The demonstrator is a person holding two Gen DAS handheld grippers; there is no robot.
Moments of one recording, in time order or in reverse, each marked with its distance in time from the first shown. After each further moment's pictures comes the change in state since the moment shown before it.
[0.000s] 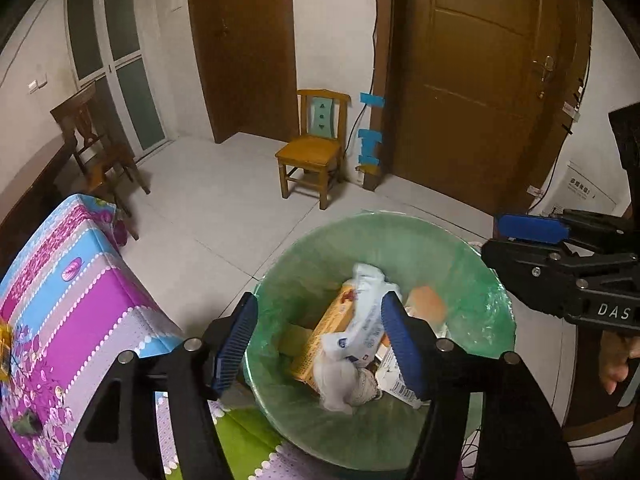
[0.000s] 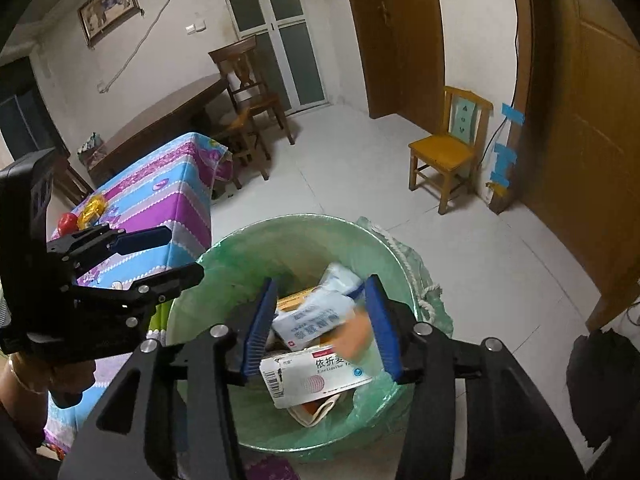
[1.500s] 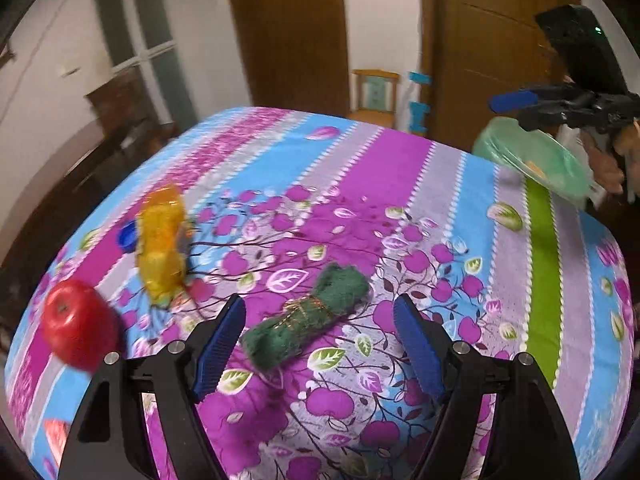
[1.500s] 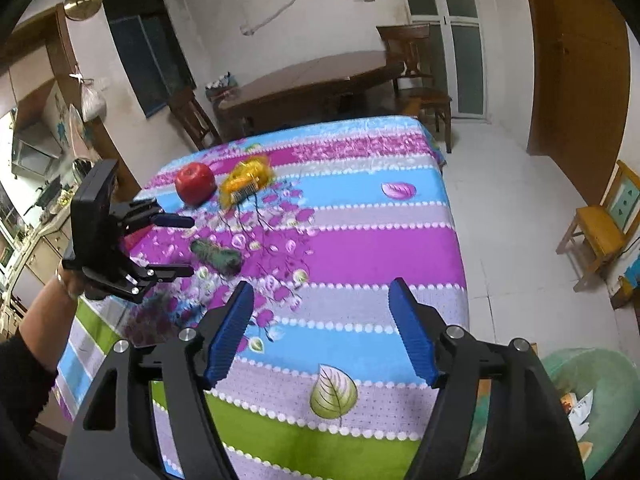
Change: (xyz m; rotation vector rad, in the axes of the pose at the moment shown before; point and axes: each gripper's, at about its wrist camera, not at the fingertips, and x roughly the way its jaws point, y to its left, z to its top) left arm -0.137 0.354 -0.185 0.093 0.032 0.015; right arm 0.085 0.273 0.049 -0.347 0.060 0.384
